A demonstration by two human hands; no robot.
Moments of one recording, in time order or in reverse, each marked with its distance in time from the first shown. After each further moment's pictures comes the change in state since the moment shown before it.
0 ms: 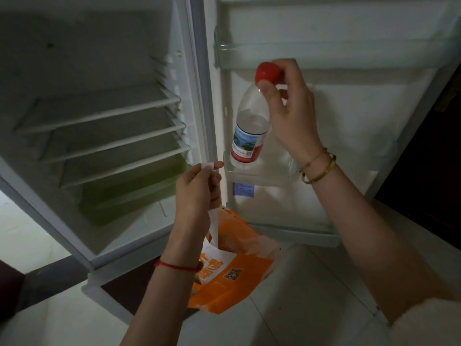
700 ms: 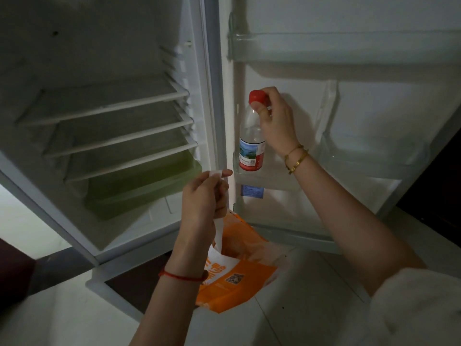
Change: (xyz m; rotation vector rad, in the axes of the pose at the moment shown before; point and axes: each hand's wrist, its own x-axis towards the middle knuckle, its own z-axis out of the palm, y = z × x) left_hand 0.019 -0.012 -0.009 0.026 -0.005 -0.053; right_hand 0.019 0.097 0.074 -0.073 -0.175 0.184
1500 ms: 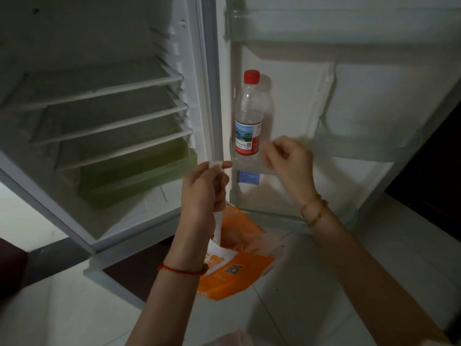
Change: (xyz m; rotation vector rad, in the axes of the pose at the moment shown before) left_hand -0.009 -0.008 -0.005 -0.010 -0.017 -0.033; right_hand -0.116 0.008 -0.022 0.087 0.056 0.211
